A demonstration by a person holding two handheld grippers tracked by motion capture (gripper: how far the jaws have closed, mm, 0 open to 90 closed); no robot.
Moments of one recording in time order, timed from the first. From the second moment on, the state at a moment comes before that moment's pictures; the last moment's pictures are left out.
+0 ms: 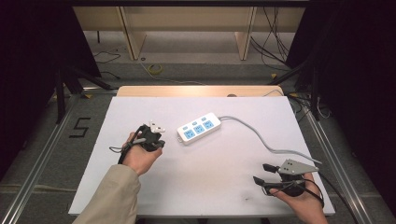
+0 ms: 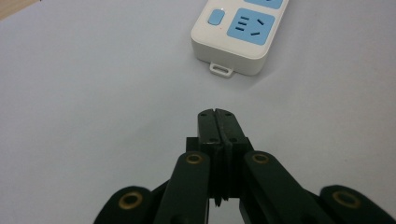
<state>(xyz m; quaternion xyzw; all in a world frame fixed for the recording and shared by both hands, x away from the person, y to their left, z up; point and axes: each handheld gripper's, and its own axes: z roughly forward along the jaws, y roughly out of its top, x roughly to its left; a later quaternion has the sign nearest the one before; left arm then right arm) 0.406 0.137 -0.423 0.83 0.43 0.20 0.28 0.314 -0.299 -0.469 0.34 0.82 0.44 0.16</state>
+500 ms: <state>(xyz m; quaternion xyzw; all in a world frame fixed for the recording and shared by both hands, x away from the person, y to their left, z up) 0.416 0.131 -0.418 0.84 0.43 0.20 0.27 0.314 -0.299 -0.469 0.34 0.82 0.44 0.16</state>
